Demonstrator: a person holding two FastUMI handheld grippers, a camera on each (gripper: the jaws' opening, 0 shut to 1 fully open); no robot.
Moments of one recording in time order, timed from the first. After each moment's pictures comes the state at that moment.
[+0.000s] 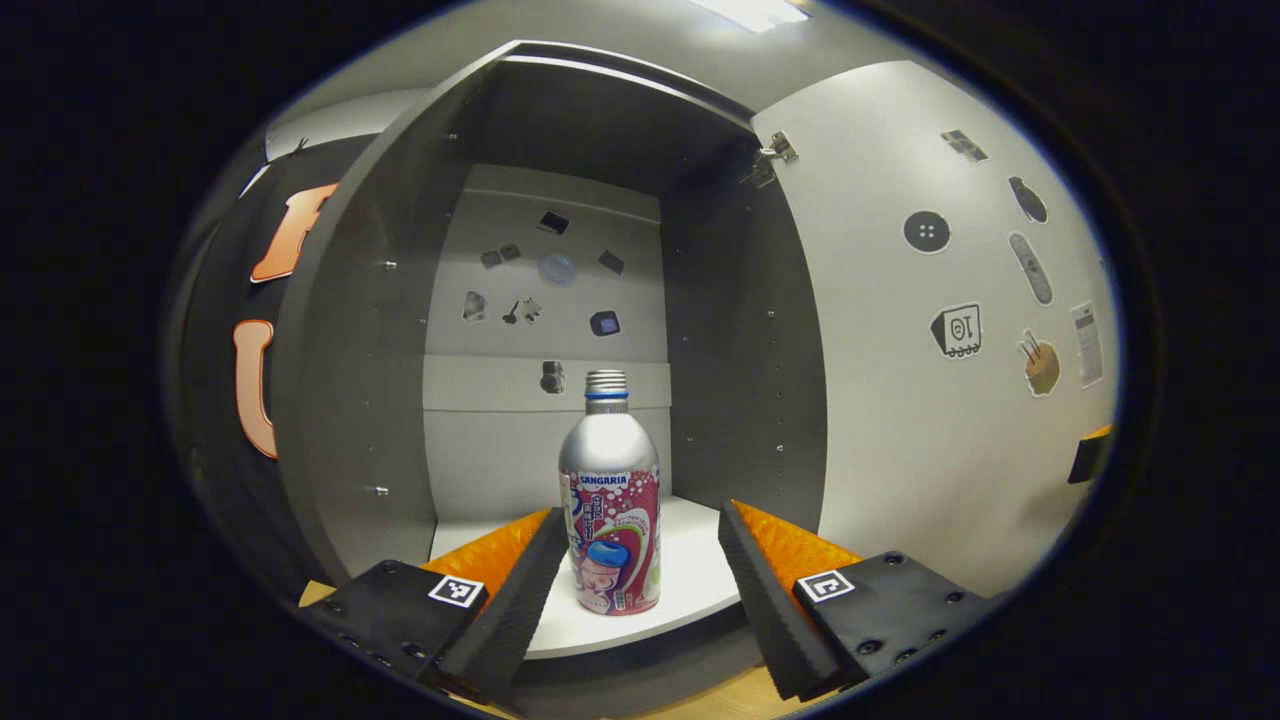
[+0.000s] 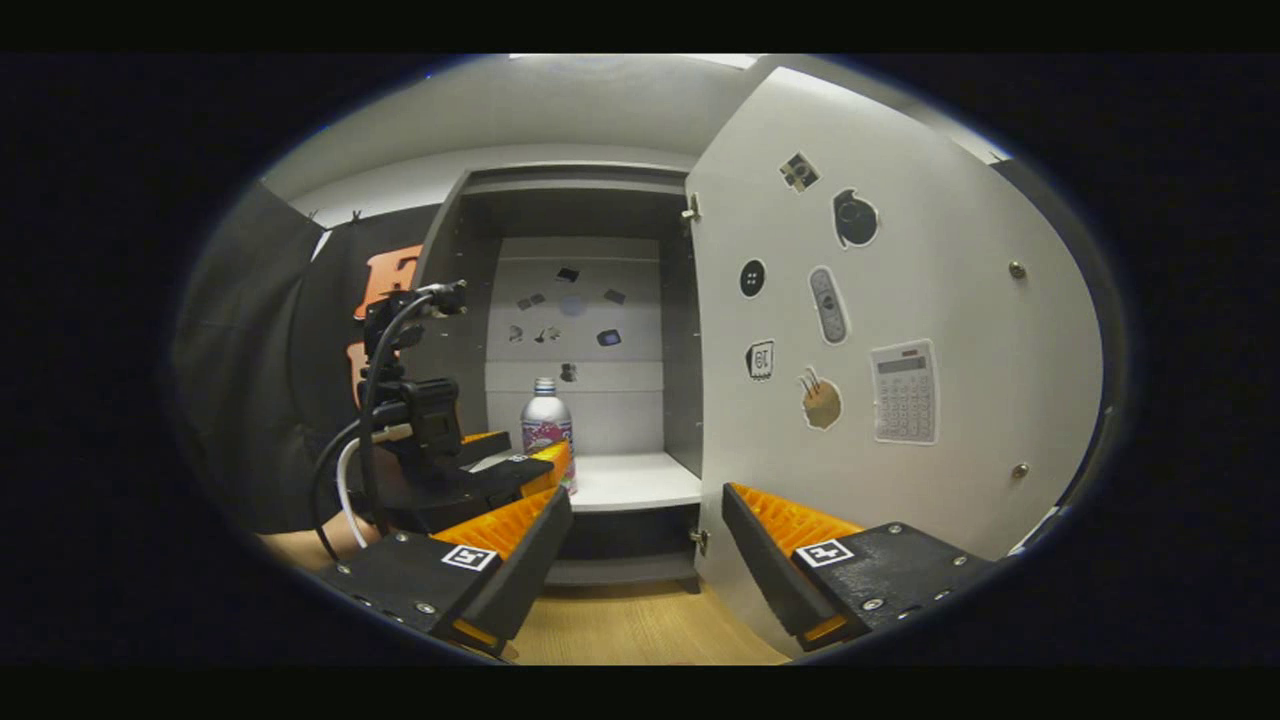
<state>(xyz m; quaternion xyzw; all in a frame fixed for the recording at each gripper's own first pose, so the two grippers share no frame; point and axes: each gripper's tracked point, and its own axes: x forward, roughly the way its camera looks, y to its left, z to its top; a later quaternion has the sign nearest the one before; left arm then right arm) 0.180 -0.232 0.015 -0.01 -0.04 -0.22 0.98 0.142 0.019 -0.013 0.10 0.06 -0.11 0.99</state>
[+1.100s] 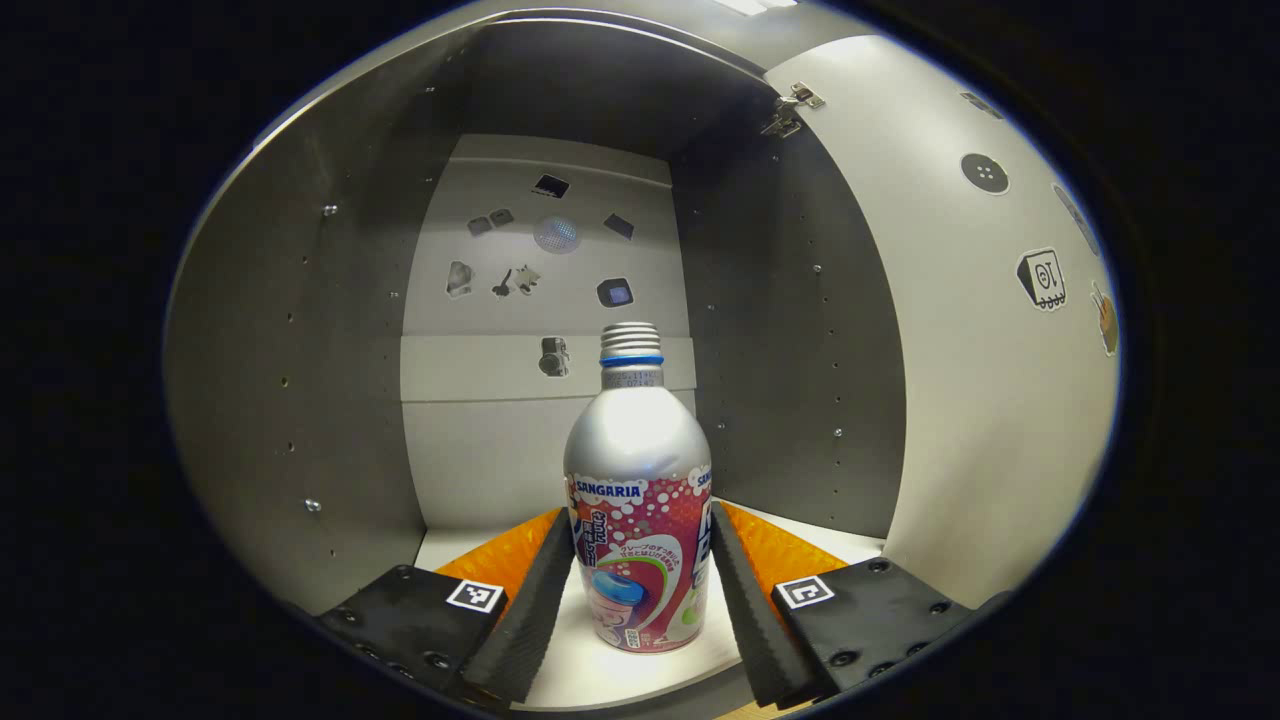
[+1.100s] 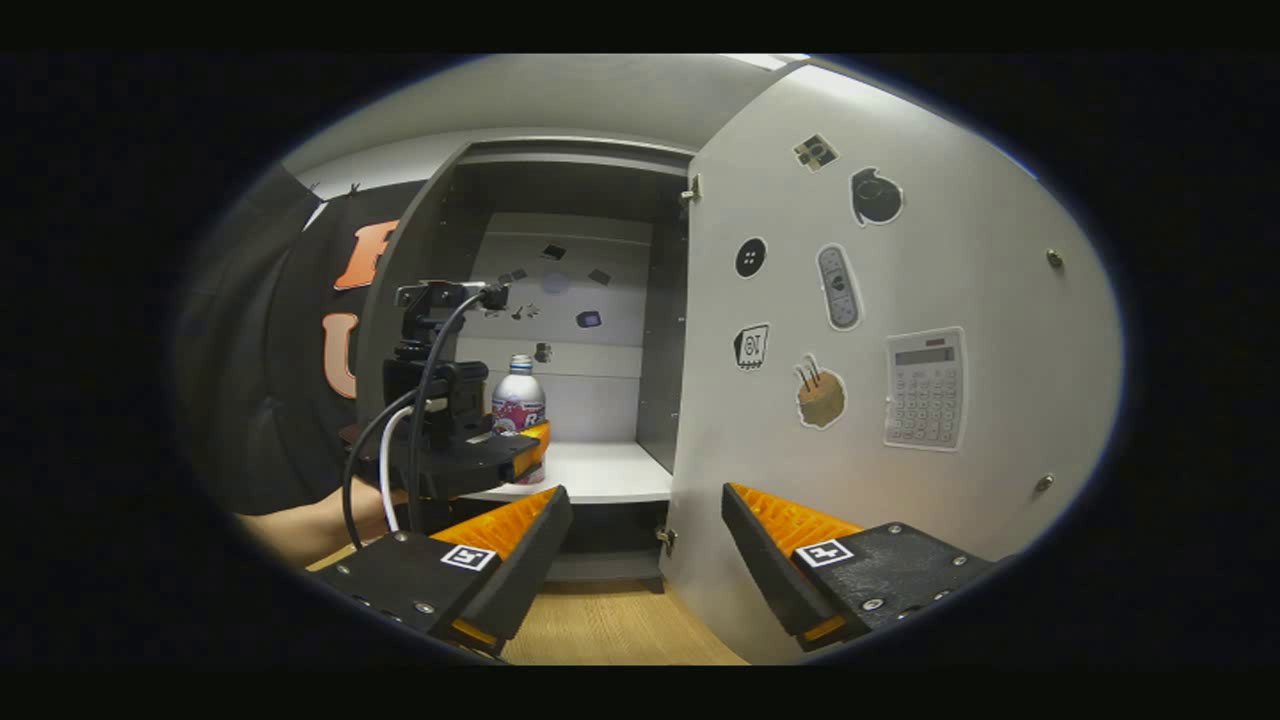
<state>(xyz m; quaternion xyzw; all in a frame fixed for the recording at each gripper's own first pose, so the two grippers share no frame) 0.239 -0.241 -0.005 0.01 -0.02 -0.20 0.98 0.155 0.004 -0.031 0.06 0.08 -0.13 0.99</state>
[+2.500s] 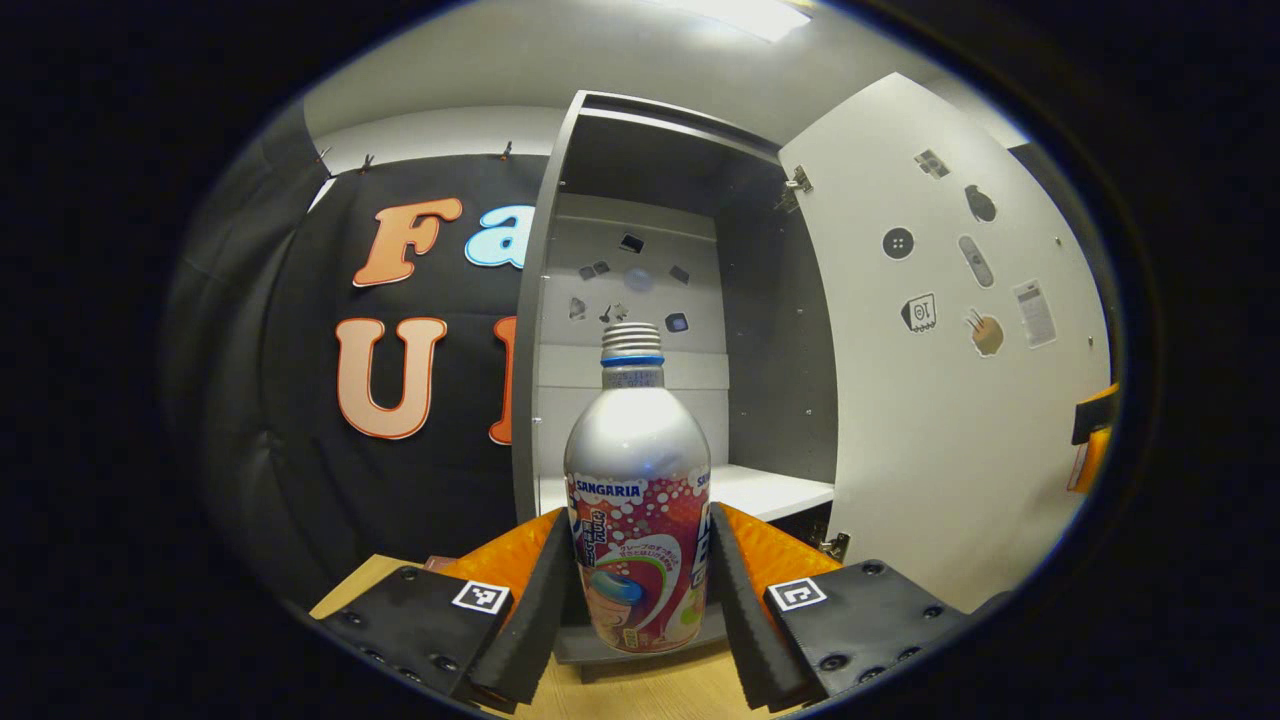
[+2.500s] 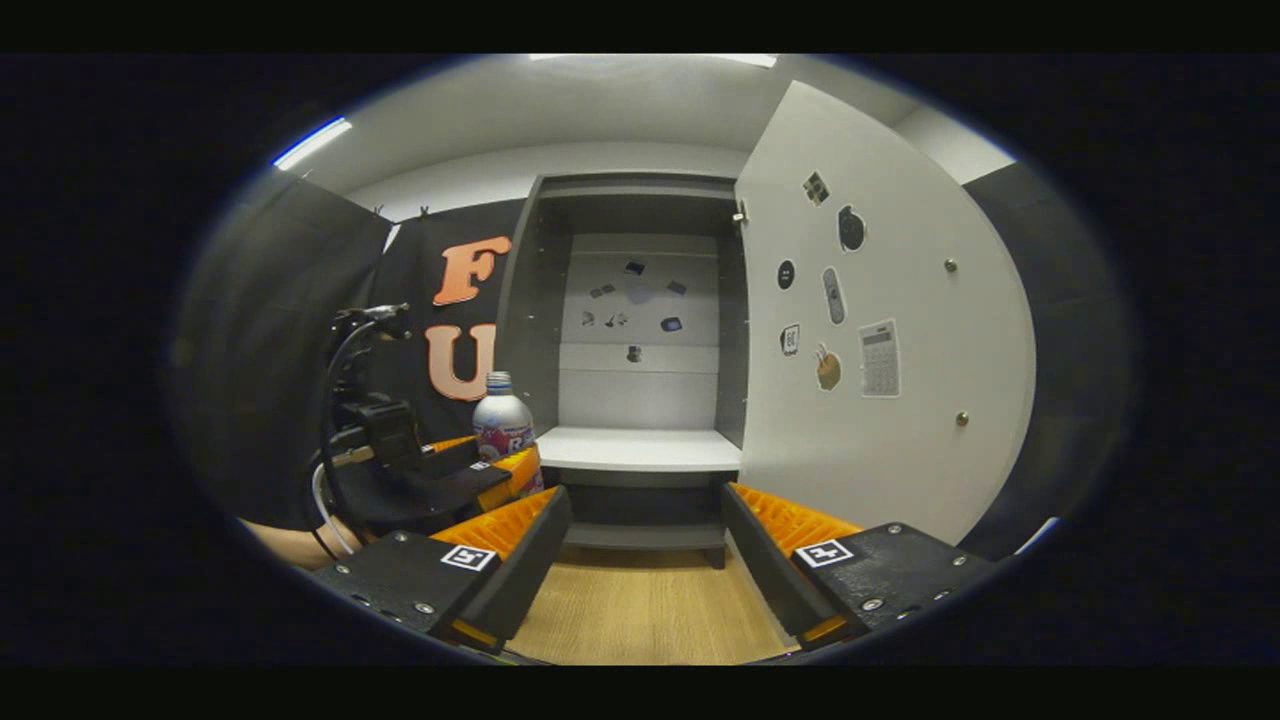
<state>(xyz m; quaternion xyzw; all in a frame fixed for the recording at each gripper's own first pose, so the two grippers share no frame) 0.046 -0.140 -0.032 -0.01 -0.05 -0.12 0.99 0.057 0.069 -0.026 0.09 0.07 0.00 0.99</state>
